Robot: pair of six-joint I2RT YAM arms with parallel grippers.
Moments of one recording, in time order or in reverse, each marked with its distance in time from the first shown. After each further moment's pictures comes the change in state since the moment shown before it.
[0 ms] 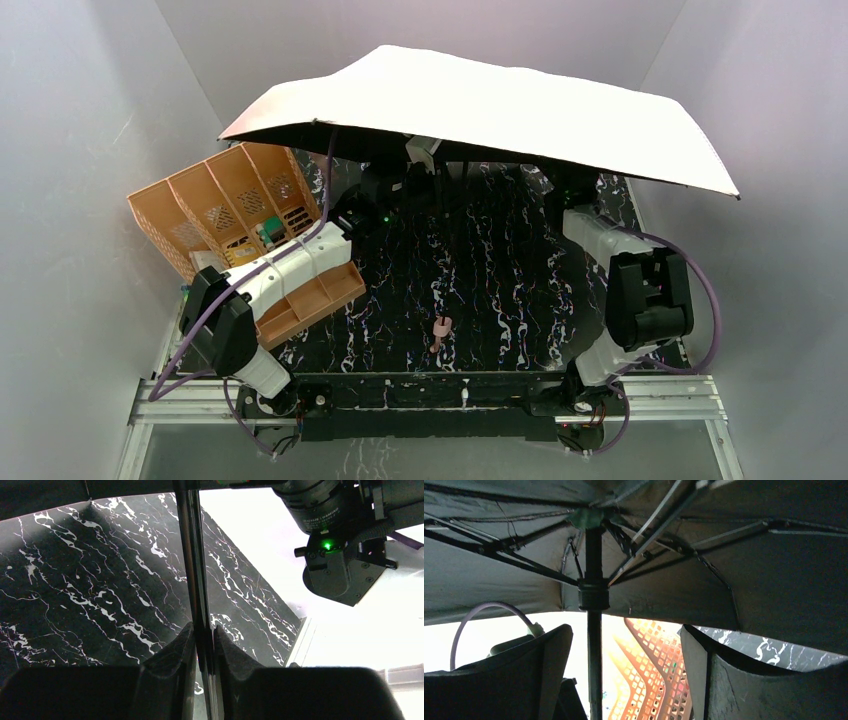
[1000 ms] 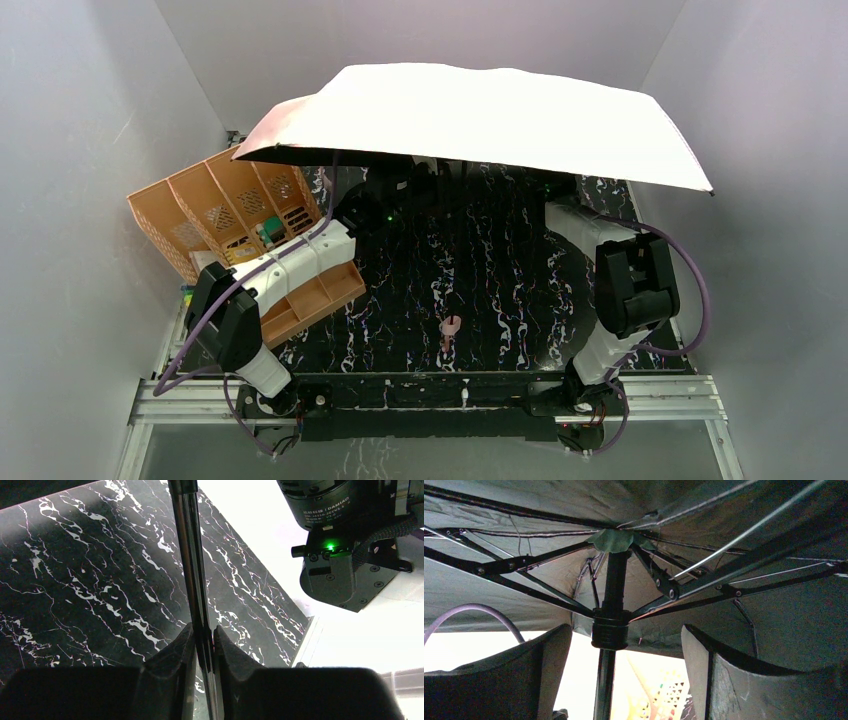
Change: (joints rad) left arm 0.000 0.030 0.017 -0.023 -0.016 0.008; right arm 0.096 0.102 0.120 0.045 0.084 -0.120
